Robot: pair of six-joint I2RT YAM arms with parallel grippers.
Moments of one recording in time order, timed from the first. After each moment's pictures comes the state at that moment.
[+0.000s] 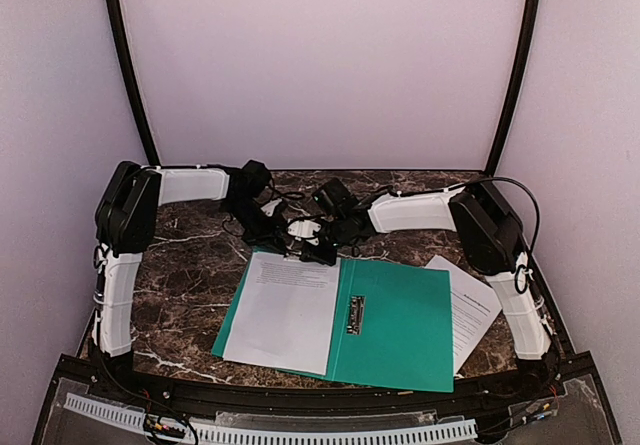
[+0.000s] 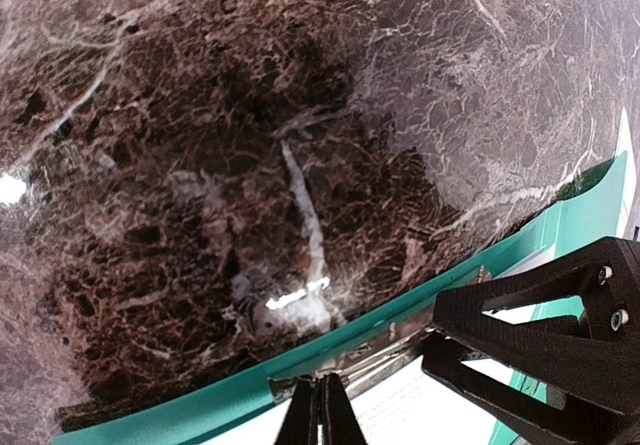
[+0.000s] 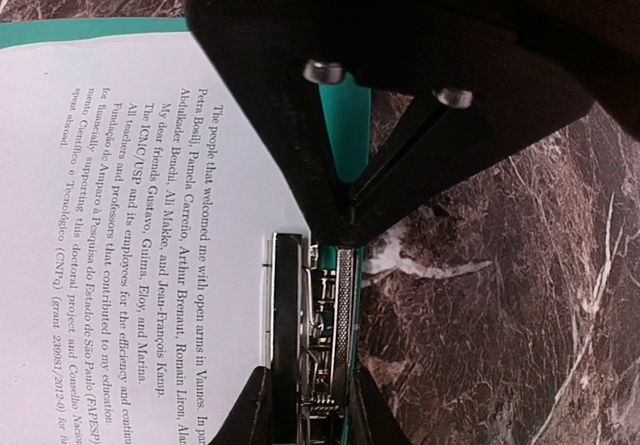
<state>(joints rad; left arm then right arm) -0.48 2.24 1.70 -0.77 0.45 -0.28 0.83 2.33 1.74 -0.34 -0.25 -0.65</state>
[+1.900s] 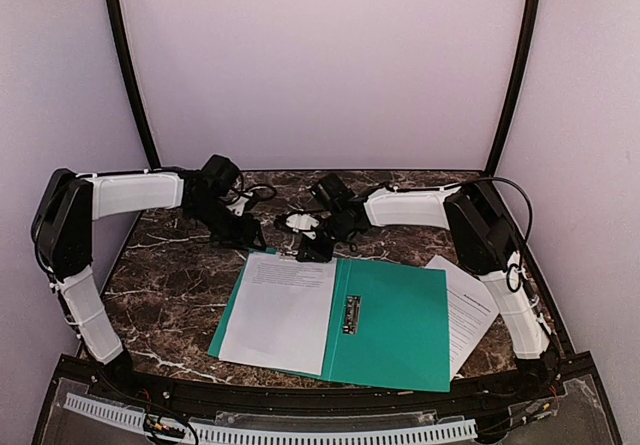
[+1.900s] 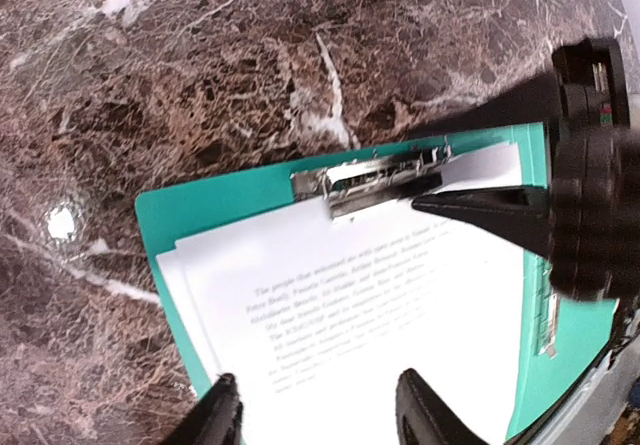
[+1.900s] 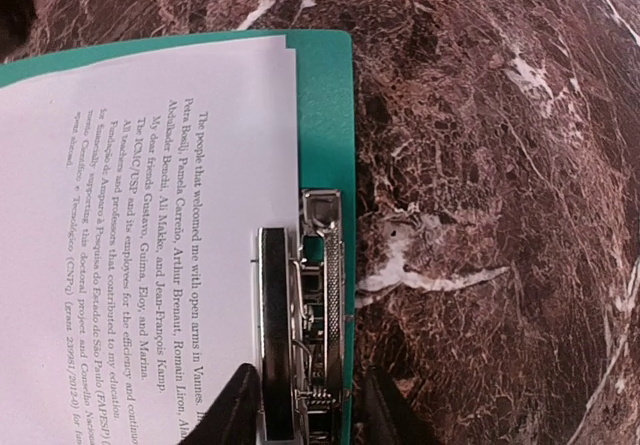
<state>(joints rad) -0.47 1.81 1.32 -0.66 0.33 -0.25 0.80 2.39 1.88 -0.45 -0.35 -0.55</state>
